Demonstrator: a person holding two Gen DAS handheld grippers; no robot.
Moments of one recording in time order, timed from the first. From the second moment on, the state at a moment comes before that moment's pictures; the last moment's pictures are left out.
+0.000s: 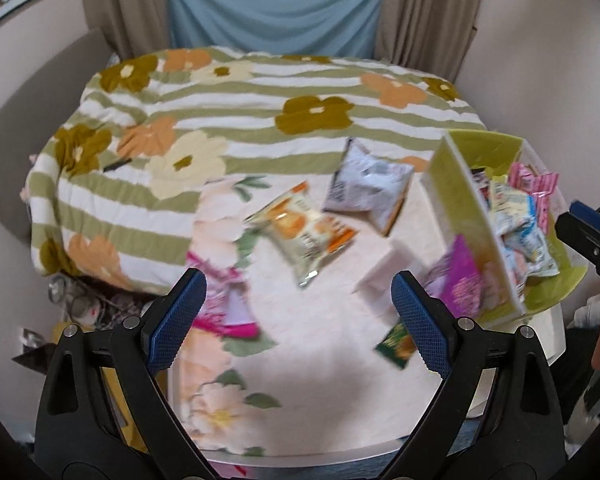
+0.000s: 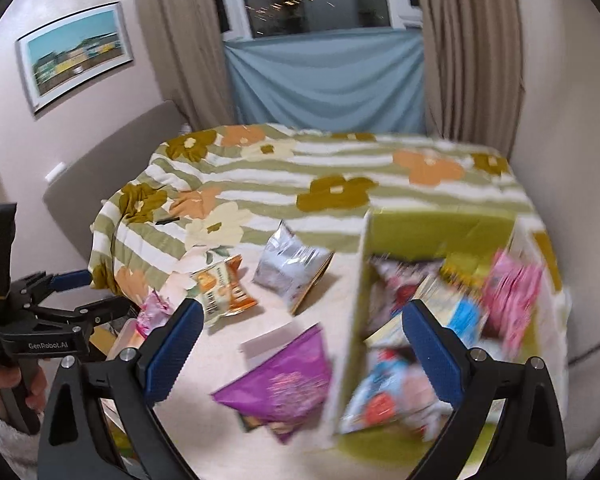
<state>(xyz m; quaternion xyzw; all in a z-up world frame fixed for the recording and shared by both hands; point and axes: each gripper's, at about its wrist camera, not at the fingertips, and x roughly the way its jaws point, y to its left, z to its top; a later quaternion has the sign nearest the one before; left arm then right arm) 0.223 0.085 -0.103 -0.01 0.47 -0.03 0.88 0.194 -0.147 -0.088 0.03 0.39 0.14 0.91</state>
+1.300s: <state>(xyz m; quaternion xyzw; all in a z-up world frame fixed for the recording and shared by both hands) 0.303 0.190 -0.296 -0.01 0.58 -0.09 0.81 0.170 -0.046 -0.263 0.04 0.42 -0.19 0.88</state>
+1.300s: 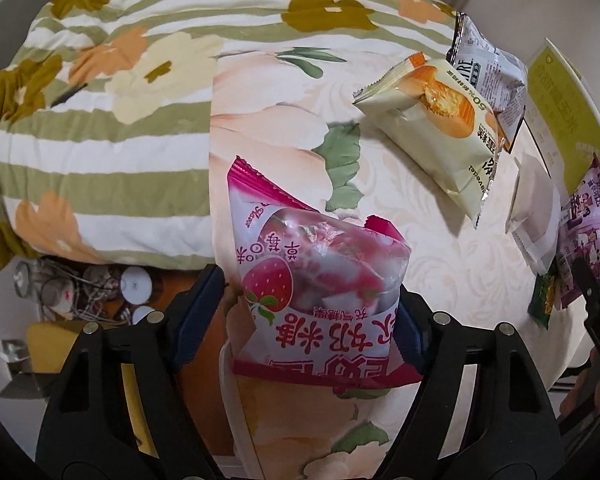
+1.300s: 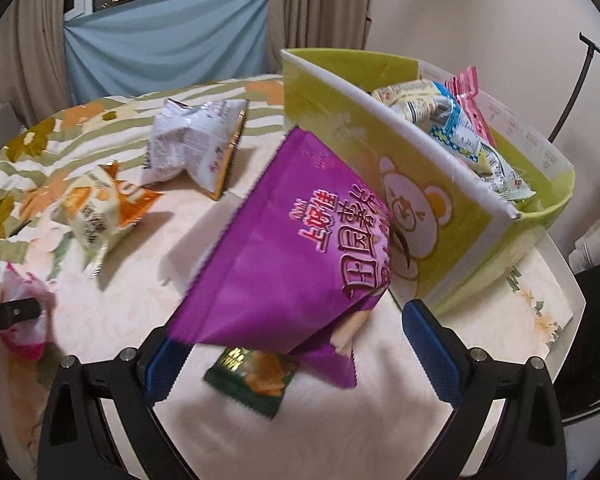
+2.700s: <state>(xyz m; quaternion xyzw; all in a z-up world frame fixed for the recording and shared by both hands) 0.285 0.150 -0.179 -0.05 0.52 -0.17 0.84 0.181 -0.071 -0.195 0.09 0.41 -0.11 0.90</state>
